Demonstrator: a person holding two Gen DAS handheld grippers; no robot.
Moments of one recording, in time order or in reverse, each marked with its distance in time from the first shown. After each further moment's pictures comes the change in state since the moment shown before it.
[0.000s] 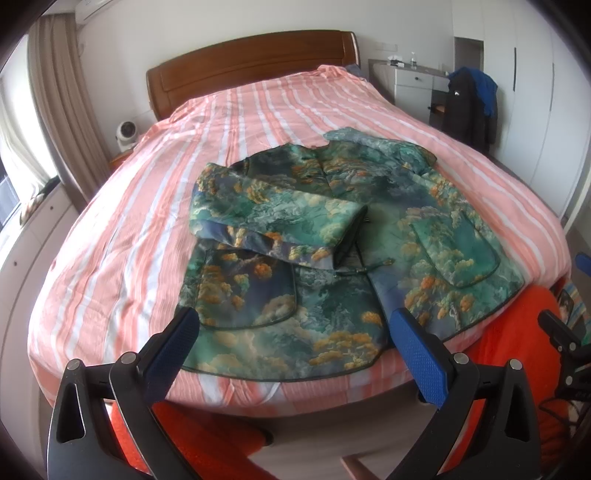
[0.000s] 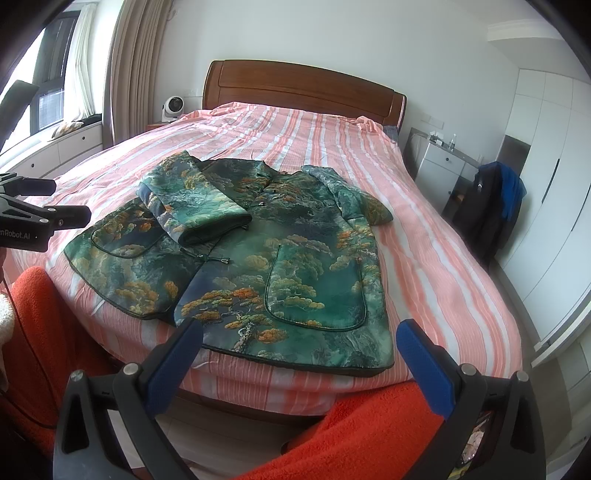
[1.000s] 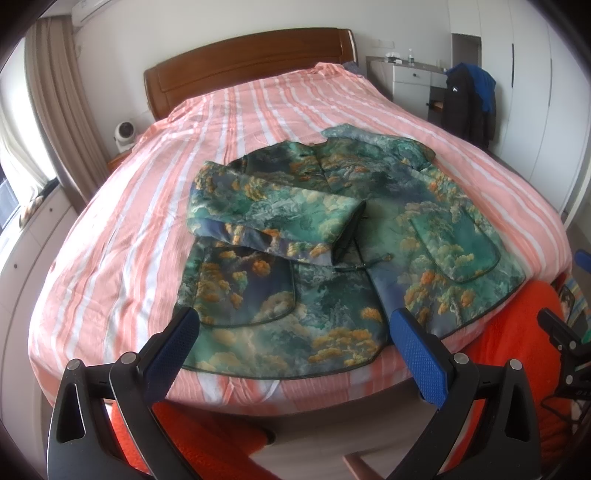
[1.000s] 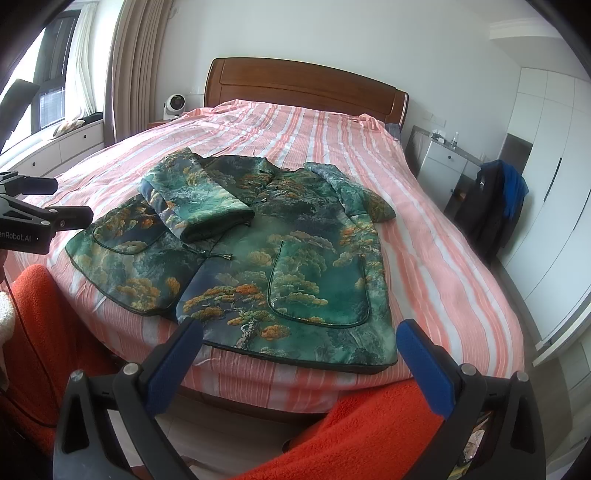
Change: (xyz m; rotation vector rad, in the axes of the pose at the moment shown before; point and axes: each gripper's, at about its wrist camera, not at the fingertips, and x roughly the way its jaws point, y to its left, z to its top) left arm 0.003 -0.002 -0.003 0.002 0.002 0.001; right arm 0.001 0.002 -0.002 0.000 0.003 0.002
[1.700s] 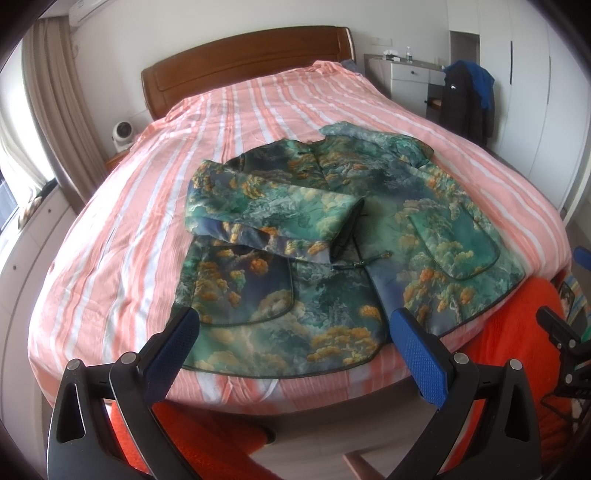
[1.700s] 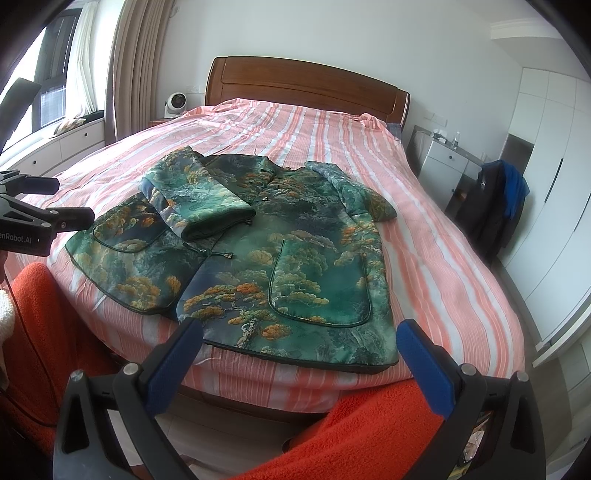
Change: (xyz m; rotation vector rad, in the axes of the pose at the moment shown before) left arm 0.002 -0.002 -0.002 0.006 -0.001 0.002; right arm 0.000 0.001 0.000 0.000 0.003 0.000
